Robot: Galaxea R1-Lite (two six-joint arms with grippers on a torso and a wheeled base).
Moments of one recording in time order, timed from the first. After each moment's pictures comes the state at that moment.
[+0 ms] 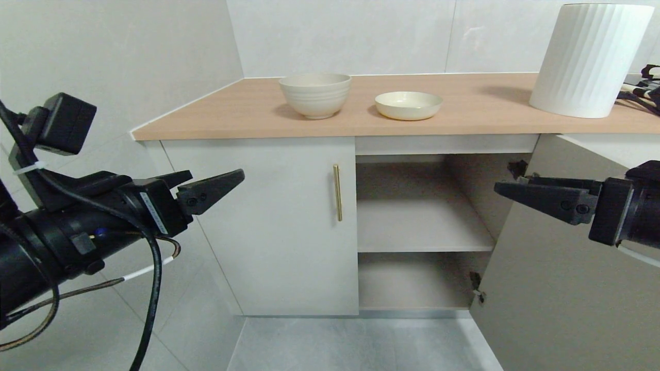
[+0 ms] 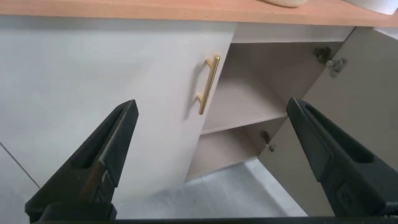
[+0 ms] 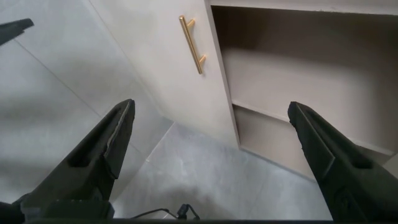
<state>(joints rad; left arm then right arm) -0.37 1.28 -0.66 -0.58 -0.07 -0.21 0.52 1.21 -0.82 -0.26 0.09 0.20</state>
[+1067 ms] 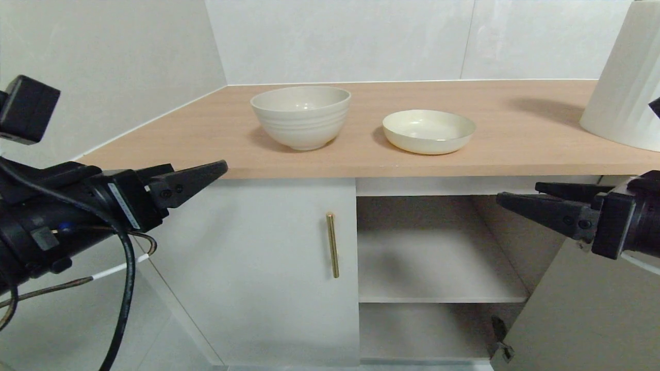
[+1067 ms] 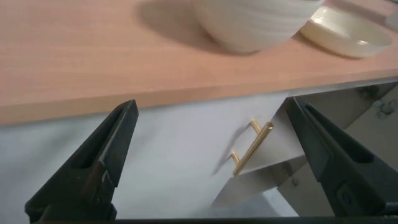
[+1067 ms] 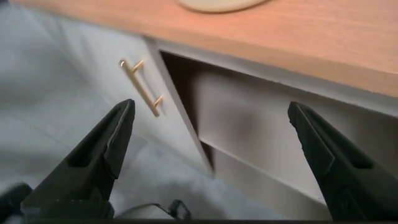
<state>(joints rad) -0.36 1.21 -0.71 -0.47 -0.07 -0.22 0.52 1.19 -0.78 -0.27 0.10 0.13</state>
